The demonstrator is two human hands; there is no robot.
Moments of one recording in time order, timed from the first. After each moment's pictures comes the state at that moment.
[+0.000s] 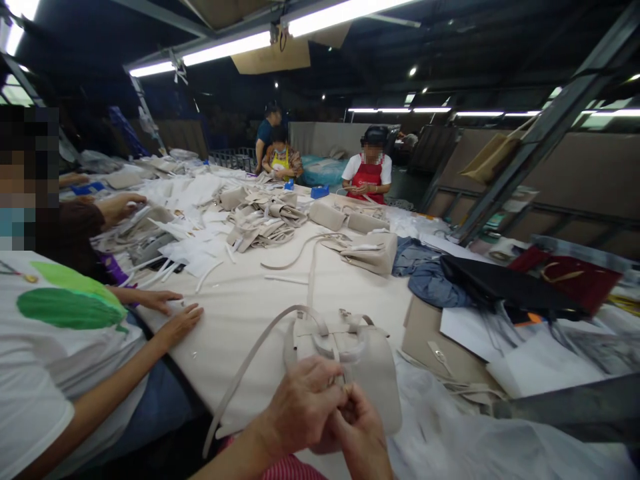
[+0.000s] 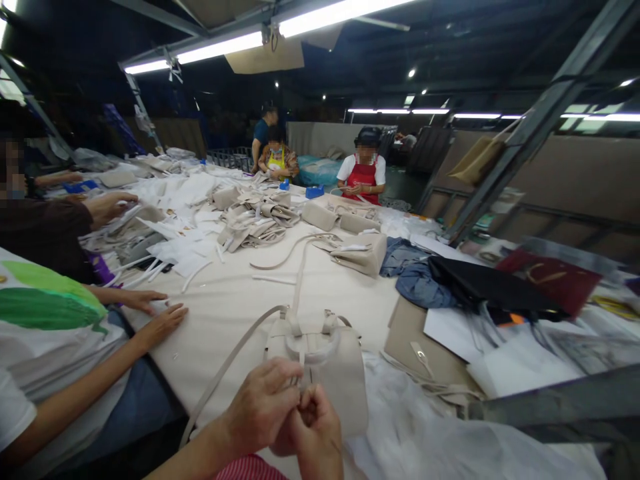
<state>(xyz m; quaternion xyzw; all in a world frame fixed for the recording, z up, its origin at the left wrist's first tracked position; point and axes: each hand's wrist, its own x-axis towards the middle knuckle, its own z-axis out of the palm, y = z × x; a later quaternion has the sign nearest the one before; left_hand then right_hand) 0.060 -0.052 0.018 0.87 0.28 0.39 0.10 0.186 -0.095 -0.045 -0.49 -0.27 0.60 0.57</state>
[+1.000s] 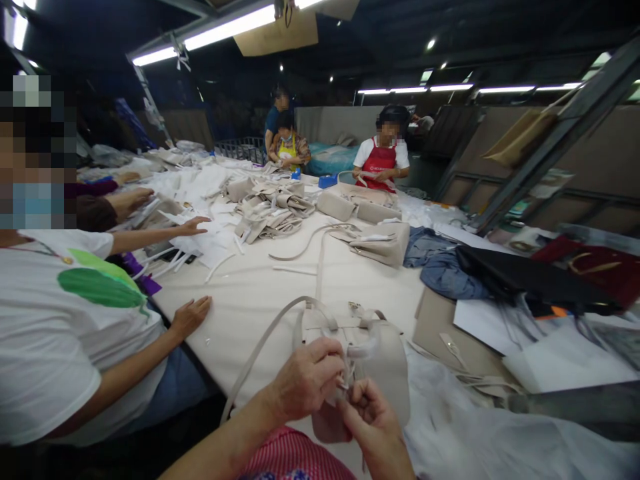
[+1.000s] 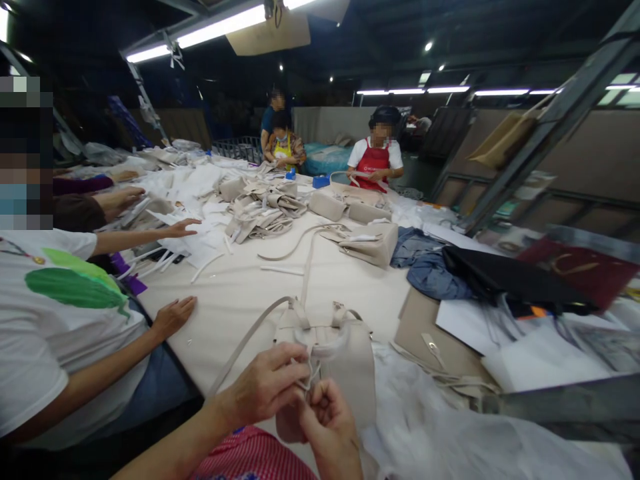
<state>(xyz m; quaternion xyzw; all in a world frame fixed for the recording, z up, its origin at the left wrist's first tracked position) 0.047 -0.041 0.014 0.89 0.28 0.32 0.16 0.182 -0.107 -0.037 -0.48 -0.30 0.61 0.56</state>
